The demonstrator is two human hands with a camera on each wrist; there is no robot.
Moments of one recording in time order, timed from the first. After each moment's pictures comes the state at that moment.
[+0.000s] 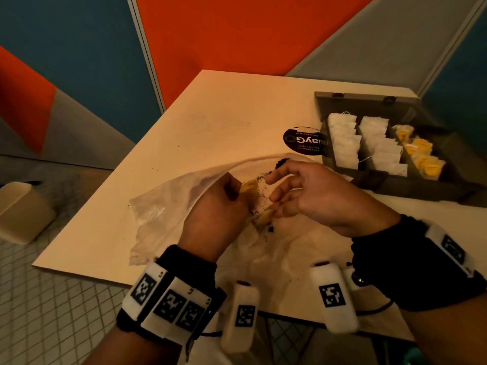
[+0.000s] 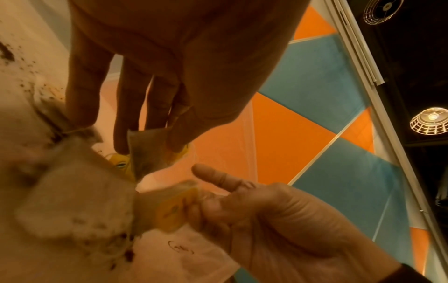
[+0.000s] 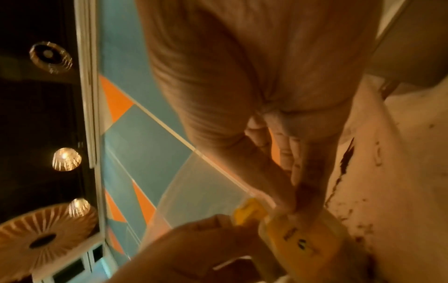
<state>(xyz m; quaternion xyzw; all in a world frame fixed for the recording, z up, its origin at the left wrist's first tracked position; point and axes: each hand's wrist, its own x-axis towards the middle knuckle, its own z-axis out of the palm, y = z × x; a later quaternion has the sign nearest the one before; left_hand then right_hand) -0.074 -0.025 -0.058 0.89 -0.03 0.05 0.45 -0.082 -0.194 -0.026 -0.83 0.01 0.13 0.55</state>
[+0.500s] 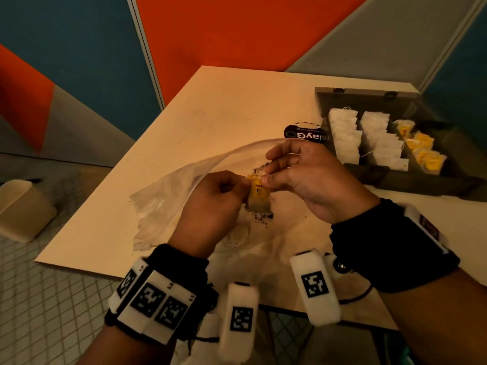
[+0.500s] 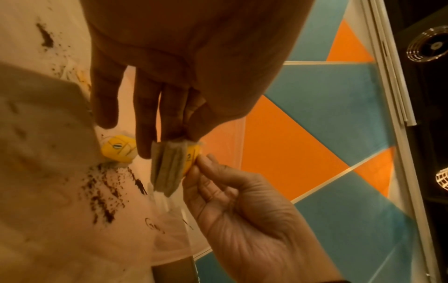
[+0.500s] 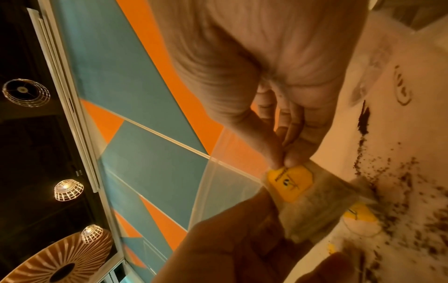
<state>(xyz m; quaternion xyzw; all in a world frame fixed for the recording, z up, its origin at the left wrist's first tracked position) -0.083 -0.023 -0.044 0.80 -0.02 -0.03 0.60 -0.069 -0.172 -0.020 -0.74 0.09 0.04 0.67</state>
